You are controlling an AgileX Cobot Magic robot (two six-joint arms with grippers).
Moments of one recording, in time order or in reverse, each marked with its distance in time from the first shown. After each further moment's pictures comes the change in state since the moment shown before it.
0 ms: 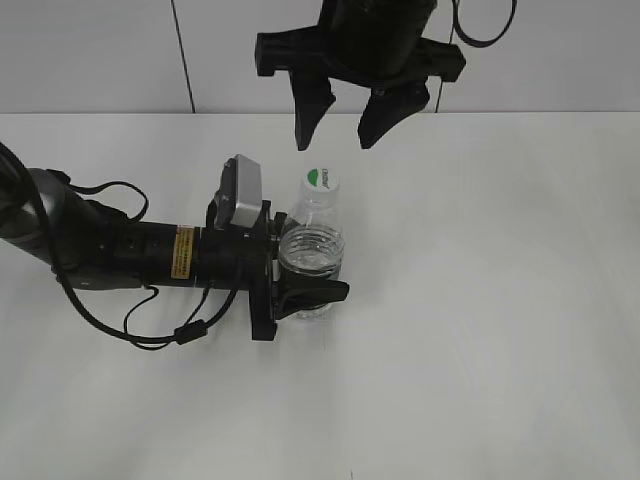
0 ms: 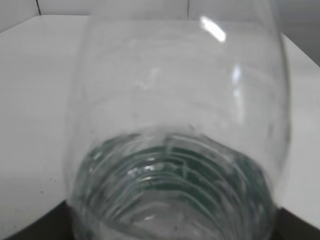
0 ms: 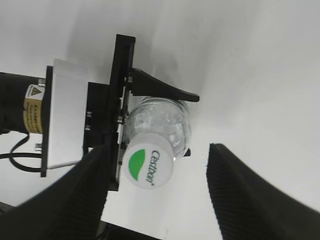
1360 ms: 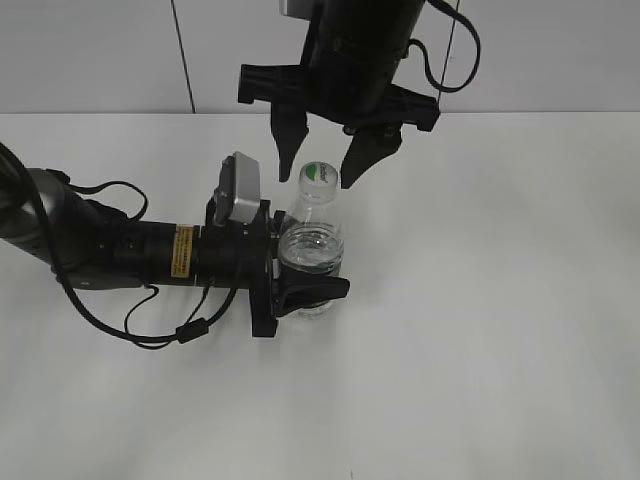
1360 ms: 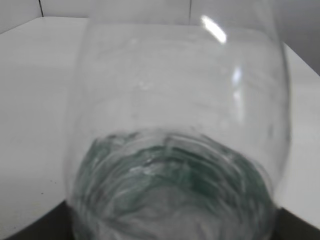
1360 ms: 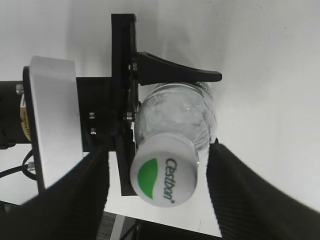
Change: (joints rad) left arm 0.001 0.000 0.000 -0.007 -0.014 -0.023; right arm 0.000 0.071 0.002 0.082 0.000 0.163
